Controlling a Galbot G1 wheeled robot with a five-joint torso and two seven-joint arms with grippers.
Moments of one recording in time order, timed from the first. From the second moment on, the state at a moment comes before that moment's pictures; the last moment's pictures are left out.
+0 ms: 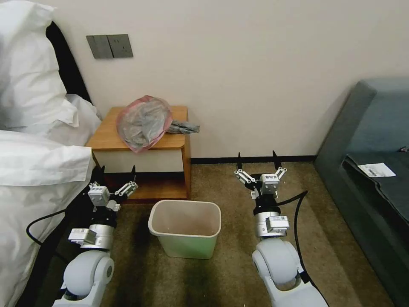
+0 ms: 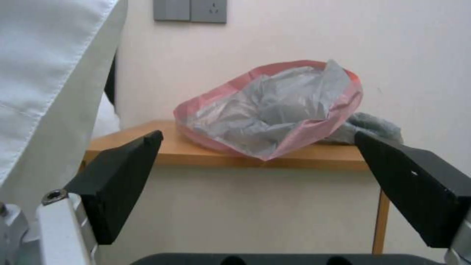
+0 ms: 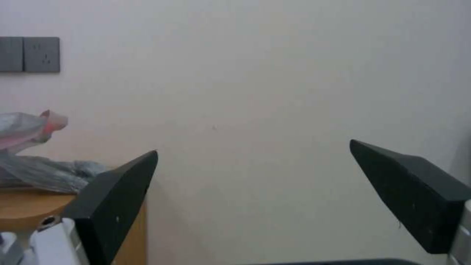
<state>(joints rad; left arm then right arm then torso) 1.46 -1.27 -0.64 -1.95 -0.37 -0.27 0.03 -1.33 1.45 0.23 2.00 -0.13 0.15 0.30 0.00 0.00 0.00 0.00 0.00</state>
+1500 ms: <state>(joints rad) 1.46 -1.27 -0.64 -1.95 -0.37 -0.27 0.03 -1.33 1.45 0.23 2.00 -0.13 0.15 0.30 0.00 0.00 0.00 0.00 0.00</state>
